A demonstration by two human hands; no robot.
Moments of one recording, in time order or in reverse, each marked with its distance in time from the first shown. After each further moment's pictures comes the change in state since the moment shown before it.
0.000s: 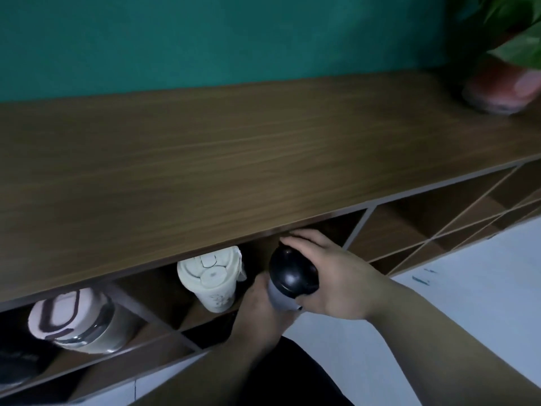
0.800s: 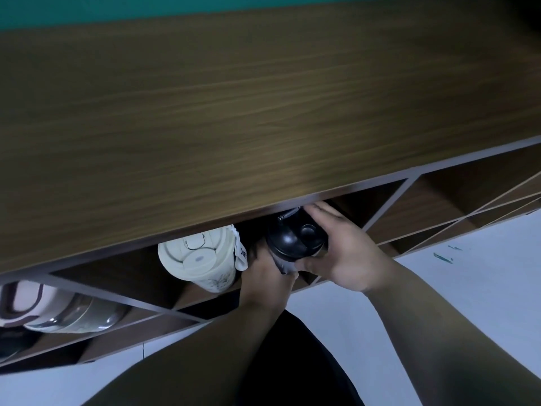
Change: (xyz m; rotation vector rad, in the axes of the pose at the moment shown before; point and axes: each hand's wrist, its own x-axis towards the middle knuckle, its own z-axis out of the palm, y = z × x) left_hand 0.037 -0.012 0.024 0.162 0.164 -0.207; right_hand 0.046 0.058 0.041 0.308 0.115 0.009
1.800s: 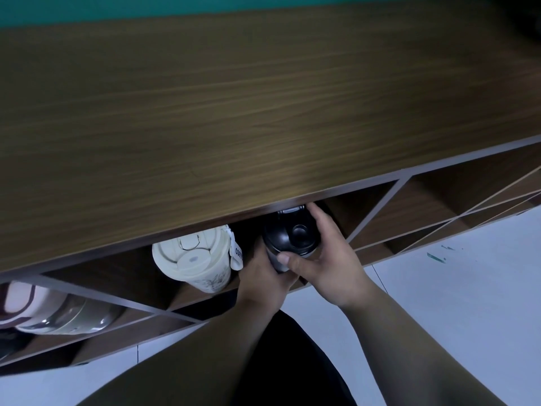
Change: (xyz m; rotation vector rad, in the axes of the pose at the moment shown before) left_hand -0.005 0.005 -0.003 -0.176 -0.021 0.130; right_hand -0.019 0.000 0.031 0.224 0.238 0.131
